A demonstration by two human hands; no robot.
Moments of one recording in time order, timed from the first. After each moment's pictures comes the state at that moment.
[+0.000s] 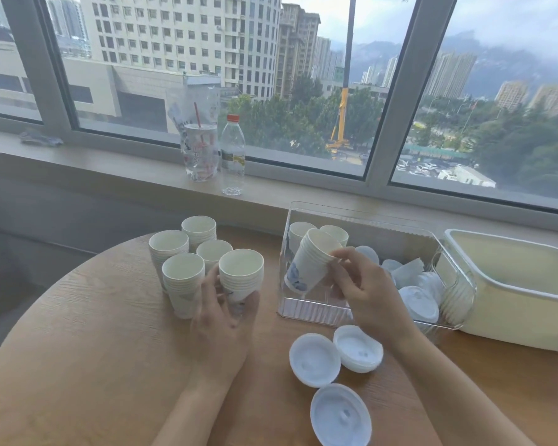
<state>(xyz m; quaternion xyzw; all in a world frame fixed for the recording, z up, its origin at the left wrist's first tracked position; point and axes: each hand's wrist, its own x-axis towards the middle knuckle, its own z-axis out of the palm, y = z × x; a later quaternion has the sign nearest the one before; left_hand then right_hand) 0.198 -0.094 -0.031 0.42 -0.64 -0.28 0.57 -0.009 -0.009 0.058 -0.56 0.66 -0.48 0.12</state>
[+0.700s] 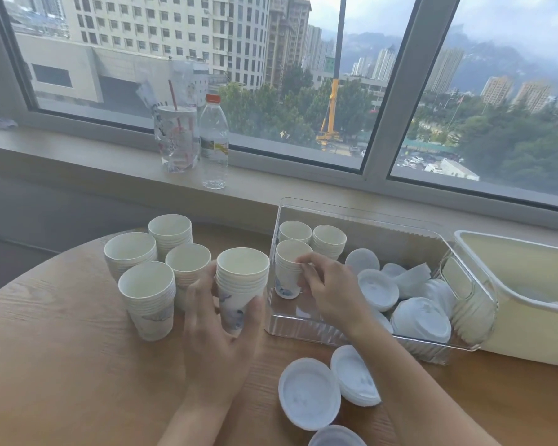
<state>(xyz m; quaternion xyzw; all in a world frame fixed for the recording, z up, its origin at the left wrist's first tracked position) 0.161 -0.118 -0.038 0.37 -0.66 -0.24 0.61 -0.042 -0.104 0.004 -0.55 0.74 -0.38 0.07</state>
